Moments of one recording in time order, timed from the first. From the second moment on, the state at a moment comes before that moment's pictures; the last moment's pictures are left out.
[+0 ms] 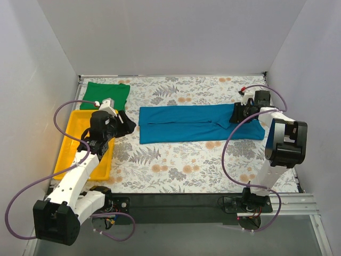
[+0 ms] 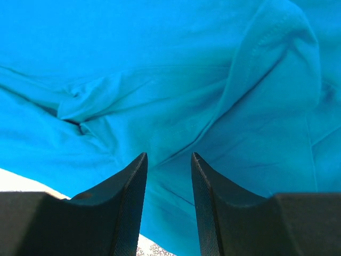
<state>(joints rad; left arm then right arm) -0.19 0.98 0.71 -0.22 0.14 -0.48 -0.12 1.78 1.11 -0.30 -0.50 -0.18</state>
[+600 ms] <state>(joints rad) -0.19 0.99 0.69 -0.24 0.12 -0.48 -0.12 1.86 1.14 -0.30 -0.48 -0.13</state>
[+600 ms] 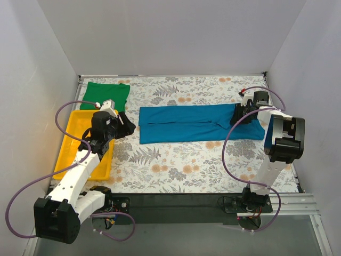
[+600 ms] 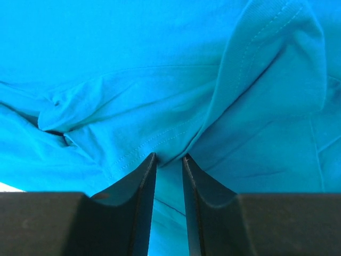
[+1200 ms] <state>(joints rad) -0.19 0.99 0.68 -0.23 0.12 -0.48 -0.12 1.86 1.14 -0.30 -0.52 -0.12</state>
